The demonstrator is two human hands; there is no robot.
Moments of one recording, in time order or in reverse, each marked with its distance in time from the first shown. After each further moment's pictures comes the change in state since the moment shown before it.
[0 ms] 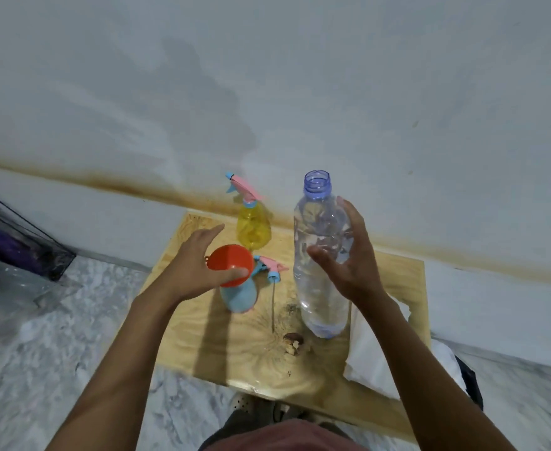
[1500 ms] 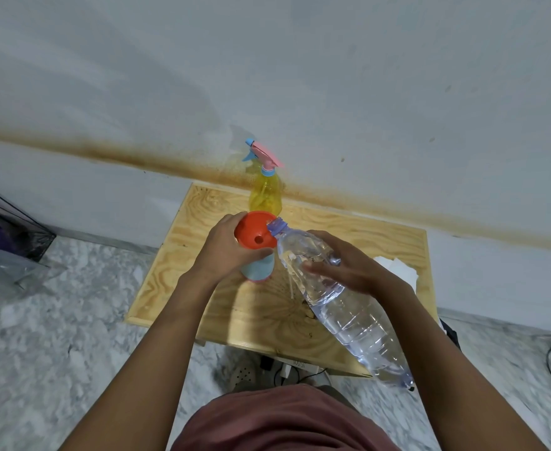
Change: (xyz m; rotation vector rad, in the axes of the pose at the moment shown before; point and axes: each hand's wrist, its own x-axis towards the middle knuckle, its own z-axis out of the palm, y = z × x) left_hand 0.003 -0.043 0.030 -0.189 0.111 0.174; right_hand -0.041 0.000 0.040 -0.176 -0.582 0.475
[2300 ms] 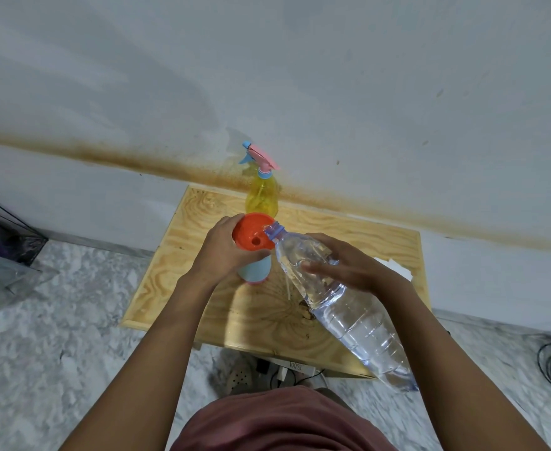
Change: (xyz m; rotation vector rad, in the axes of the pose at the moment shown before) left_hand -0.001 0.002 0.001 -0.003 0.003 -0.033; right_hand -0.002 -0.008 -0.007 -0.047 -0.047 -0.009
